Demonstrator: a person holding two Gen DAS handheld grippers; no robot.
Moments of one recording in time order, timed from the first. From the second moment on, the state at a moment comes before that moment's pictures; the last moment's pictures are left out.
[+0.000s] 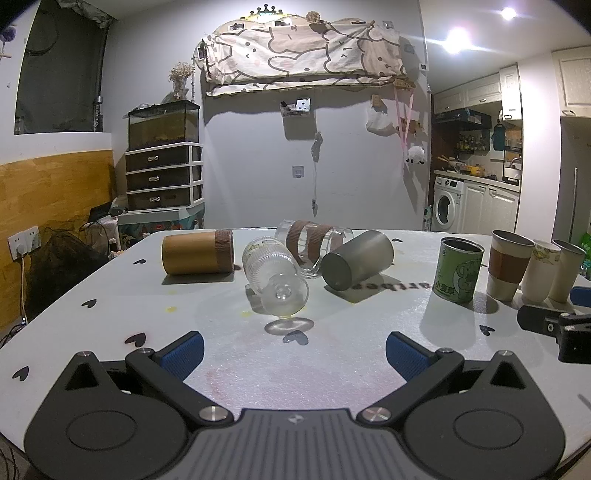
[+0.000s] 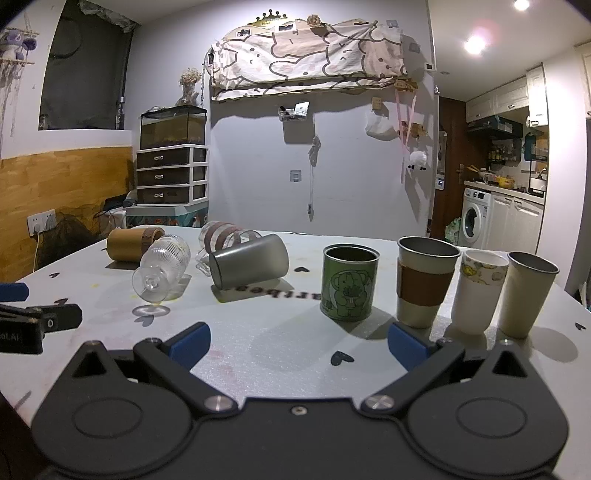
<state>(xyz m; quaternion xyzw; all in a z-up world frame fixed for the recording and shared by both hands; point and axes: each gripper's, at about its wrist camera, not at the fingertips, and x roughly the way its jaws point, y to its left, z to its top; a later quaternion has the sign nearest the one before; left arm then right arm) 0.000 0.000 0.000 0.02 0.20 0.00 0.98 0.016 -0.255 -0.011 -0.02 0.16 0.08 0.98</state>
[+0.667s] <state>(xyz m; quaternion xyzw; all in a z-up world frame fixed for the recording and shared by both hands) 0.000 0.000 0.000 0.01 0.20 0.00 0.98 0.016 -0.257 -0.011 -0.02 0.16 0.08 0.98</state>
